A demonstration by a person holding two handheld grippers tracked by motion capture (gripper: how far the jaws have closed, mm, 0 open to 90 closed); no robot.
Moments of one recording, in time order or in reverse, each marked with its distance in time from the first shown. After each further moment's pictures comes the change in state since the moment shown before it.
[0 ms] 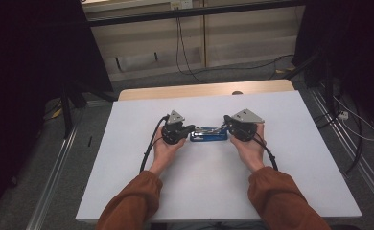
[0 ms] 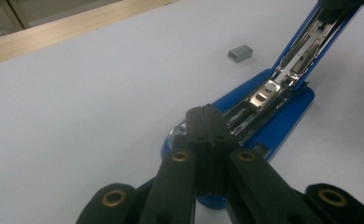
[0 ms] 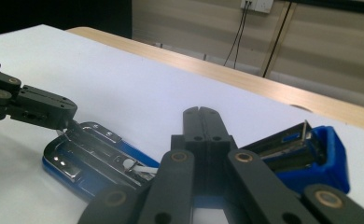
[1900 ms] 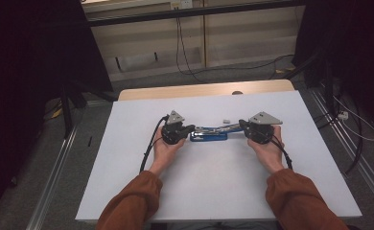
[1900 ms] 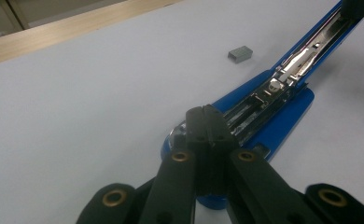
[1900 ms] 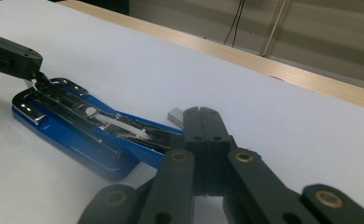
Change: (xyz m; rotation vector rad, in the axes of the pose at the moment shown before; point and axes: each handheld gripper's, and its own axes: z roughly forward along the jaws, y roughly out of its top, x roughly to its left) left arm 0.001 -0.001 0.000 -0.005 0.001 0.001; right arm -0.040 -0.020 -0.022 0.065 0.016 -0.024
